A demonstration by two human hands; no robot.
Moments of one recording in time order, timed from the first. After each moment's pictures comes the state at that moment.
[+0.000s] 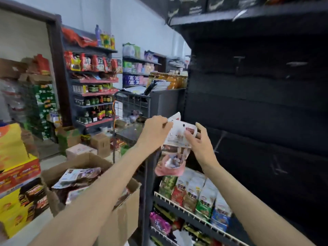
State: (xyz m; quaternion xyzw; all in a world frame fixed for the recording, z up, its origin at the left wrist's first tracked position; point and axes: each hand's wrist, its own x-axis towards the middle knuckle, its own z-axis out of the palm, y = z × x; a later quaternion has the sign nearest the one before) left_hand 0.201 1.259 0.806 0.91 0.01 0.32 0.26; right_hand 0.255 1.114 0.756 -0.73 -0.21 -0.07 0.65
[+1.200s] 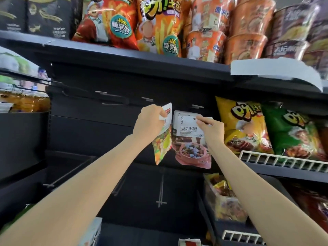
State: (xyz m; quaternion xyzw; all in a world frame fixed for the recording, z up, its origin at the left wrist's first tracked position) left_hand 0.280 0.795 0.930 0.83 -0.20 0.39 0.35; right_hand 0.301 0.597 0.915 -0.72 -0.02 -0.43 0.55
